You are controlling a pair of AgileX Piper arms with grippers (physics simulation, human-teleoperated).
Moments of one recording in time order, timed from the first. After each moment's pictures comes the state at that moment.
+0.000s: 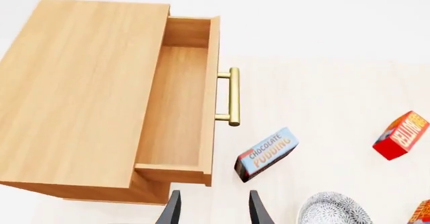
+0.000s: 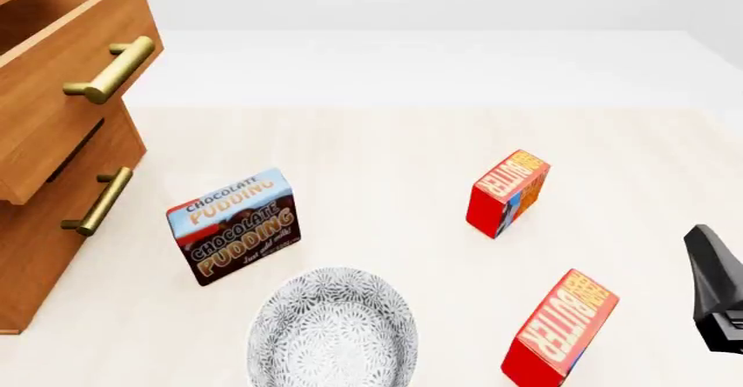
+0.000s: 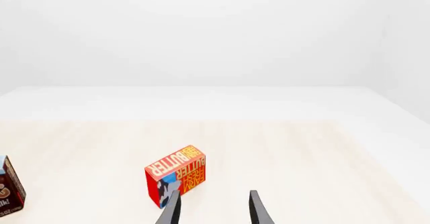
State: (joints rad) left arm 0.04 0.73 -1.33 1.21 -0.01; right arm 0.00 0.00 -0.01 0.01 0.00
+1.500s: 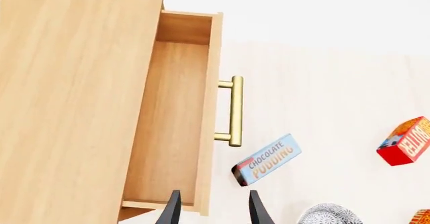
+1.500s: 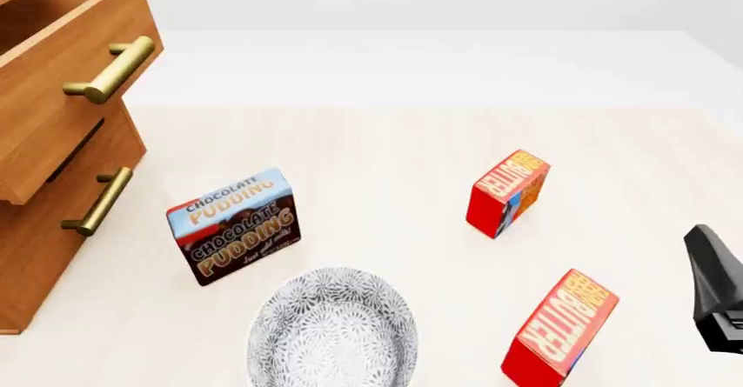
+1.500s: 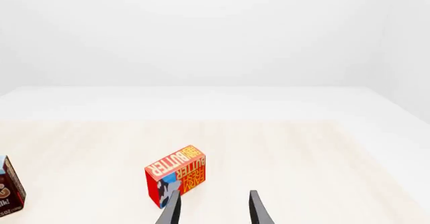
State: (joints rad) left arm 0.04 0.99 -1.45 1.22 -0.05; right arm 0.00 0.00 -0.01 0.01 0.00
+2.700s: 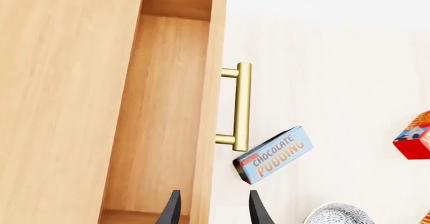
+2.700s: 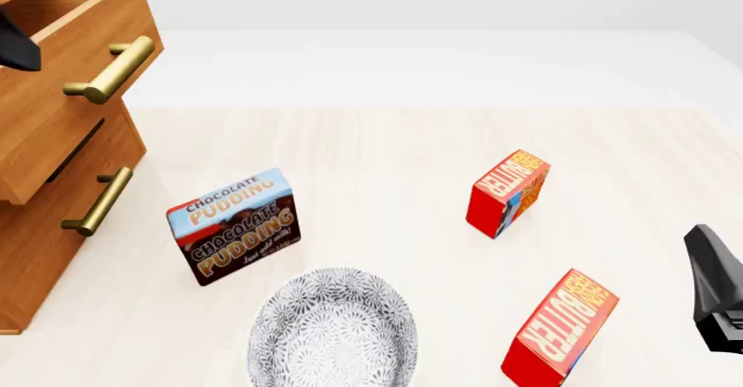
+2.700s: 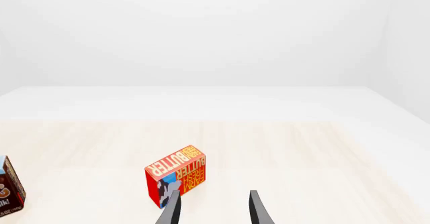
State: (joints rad) left arm 0.04 1.05 -1.30 1.12 -0.06; right arm 0.00 0.00 -0.01 0.01 0.00
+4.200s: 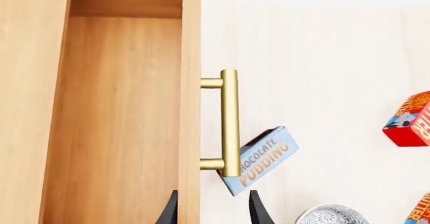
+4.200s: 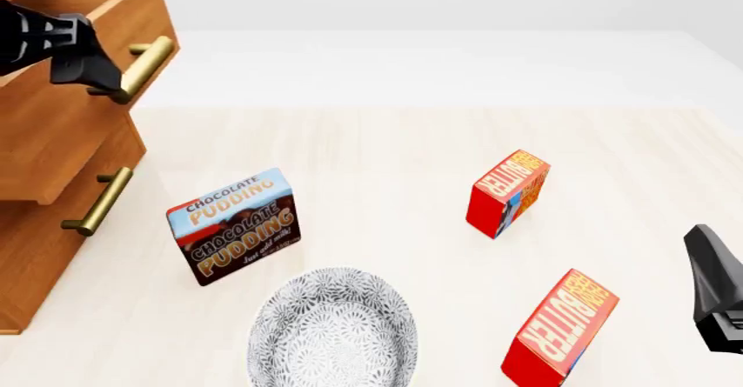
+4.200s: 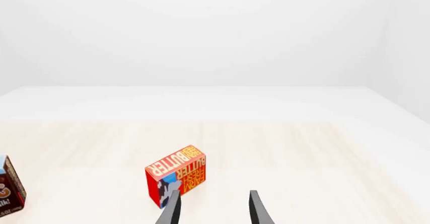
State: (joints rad) left arm -0.08 1.17 -1.25 1.02 -0.10; right arm 0.00 0.00 -0.01 0.01 0.00
